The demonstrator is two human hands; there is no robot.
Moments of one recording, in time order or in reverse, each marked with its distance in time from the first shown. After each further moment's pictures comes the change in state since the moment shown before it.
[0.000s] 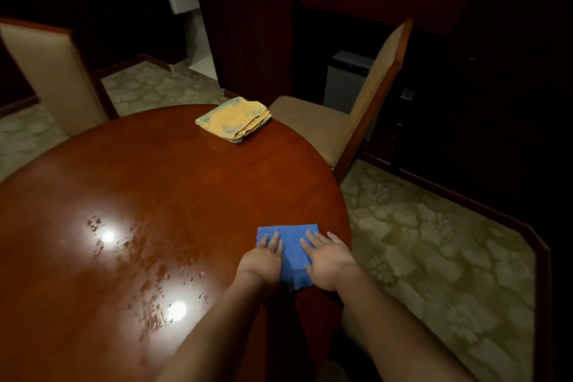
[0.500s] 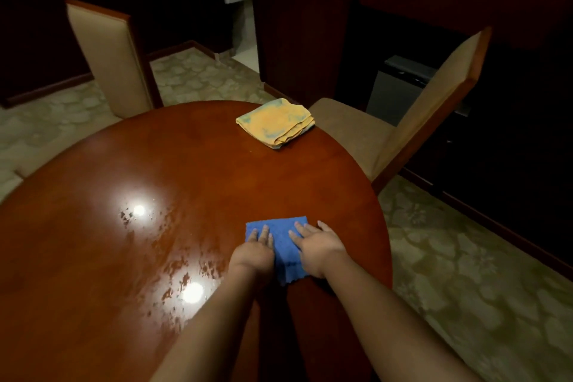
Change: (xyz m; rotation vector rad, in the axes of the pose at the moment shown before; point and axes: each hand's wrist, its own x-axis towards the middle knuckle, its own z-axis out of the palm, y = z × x) left_hand 0.024 -0.082 -0.012 -0.171 -0.075 -0.198; right_hand 0.099 -0.035 -0.055 -0.197 -0.060 -0.174
